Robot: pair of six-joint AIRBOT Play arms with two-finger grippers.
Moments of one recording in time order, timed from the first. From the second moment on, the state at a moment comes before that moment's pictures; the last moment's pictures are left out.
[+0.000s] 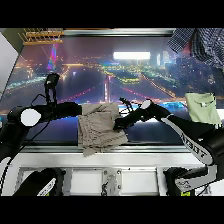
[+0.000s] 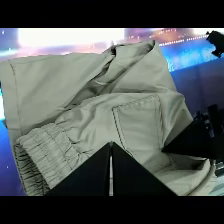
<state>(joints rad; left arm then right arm) -0.26 -0.85 0.82 1.20 -0.91 -1.60 0.40 -1.64 0.98 -0.56 1.03 1.06</state>
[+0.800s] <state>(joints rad) -0.26 -0.85 0.82 1.20 -0.99 -1.61 -0.44 -1.38 1.27 -1.21 1.04 1.40</state>
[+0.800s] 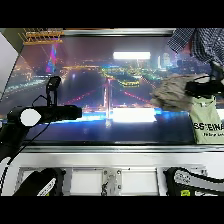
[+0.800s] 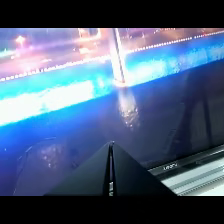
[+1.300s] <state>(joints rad) -0.26 -0.85 0.82 1.20 -1.00 -1.61 -0.65 -1.30 1.28 -1.15 0.86 1.49</state>
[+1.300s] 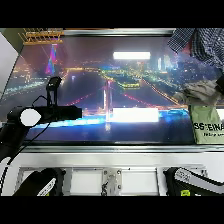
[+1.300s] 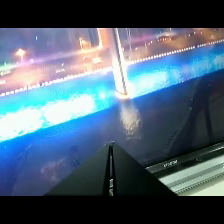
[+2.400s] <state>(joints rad) -0.26 -0.85 0.82 1.21 -1.05 -1.61 -0.66 -1.15 1.02 -1.64 1.10 1.67</state>
